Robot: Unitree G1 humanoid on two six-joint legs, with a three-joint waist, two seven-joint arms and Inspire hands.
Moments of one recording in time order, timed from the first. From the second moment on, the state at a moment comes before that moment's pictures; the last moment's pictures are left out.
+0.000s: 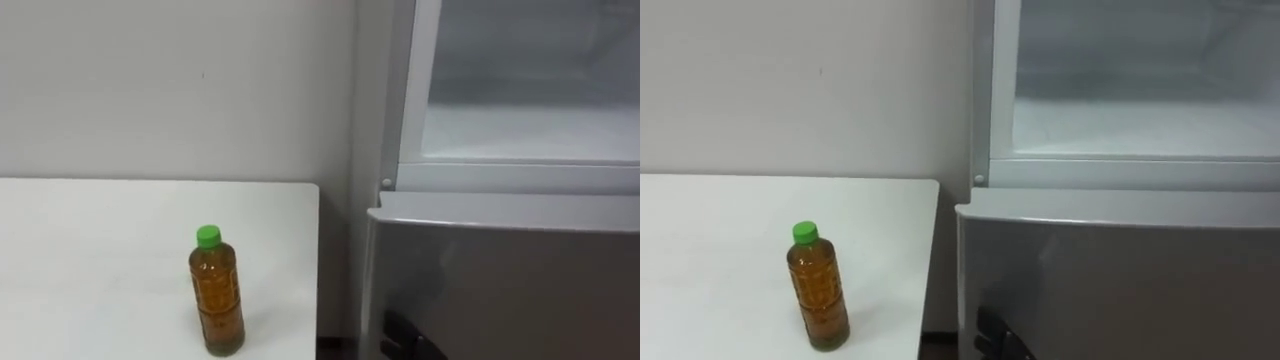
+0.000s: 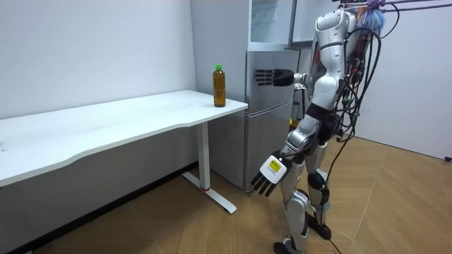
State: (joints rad) left arm 0.32 0.24 0.02 1.01 -0.03 -0.13 -0.02; right arm 0.28 -0.22 0.09 -0.17 0.33 -0.12 0.40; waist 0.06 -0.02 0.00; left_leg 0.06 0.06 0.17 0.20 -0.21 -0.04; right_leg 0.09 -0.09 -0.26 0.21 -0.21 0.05
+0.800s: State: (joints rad) left arm 0.30 0.25 0.00 1.05 0.02 -0.05 -0.08; right arm 0.08 -0.25 0.10 -0.14 0.47 -0.11 0.25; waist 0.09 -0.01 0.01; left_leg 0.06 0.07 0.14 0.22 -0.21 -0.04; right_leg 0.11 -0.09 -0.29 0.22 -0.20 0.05
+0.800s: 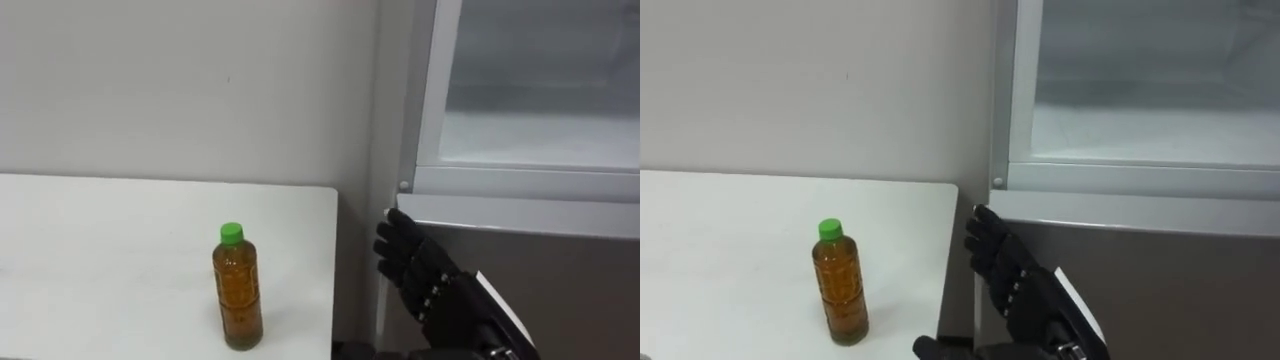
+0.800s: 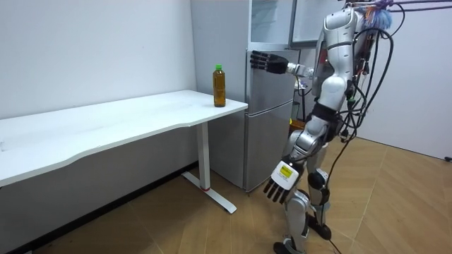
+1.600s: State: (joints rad) left arm 0.34 0.22 0.01 1.00 0.12 0.02 -0.13; right arm -0.08 -0.30 0.22 0.27 0.46 -0.11 0.09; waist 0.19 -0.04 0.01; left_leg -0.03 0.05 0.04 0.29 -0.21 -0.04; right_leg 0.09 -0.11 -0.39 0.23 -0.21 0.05
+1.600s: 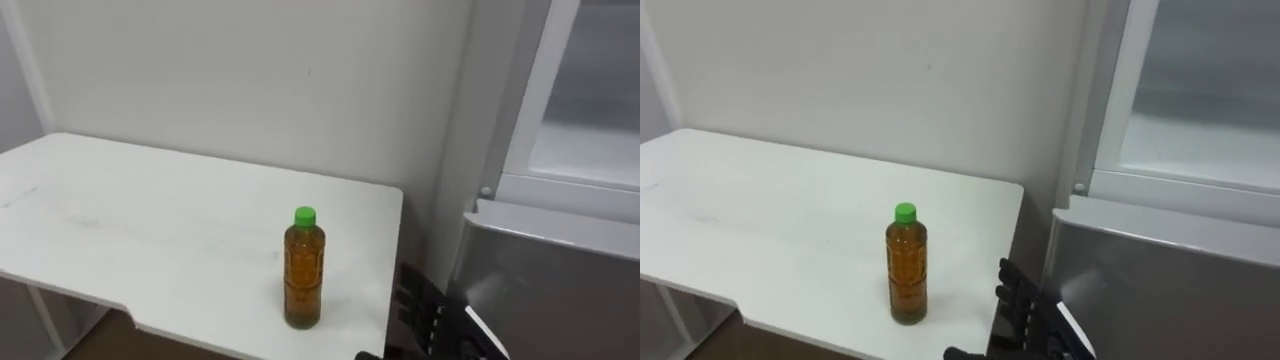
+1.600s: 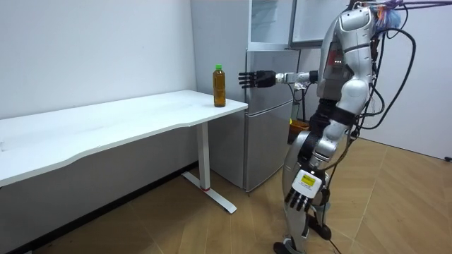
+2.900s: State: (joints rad) left arm 0.37 0.23 0.00 0.99 0.11 0.07 -0.14; right arm -0.32 -0.27 0.32 0.43 0.44 -0.11 -0.25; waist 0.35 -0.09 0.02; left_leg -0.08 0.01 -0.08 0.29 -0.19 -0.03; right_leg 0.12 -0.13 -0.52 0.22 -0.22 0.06
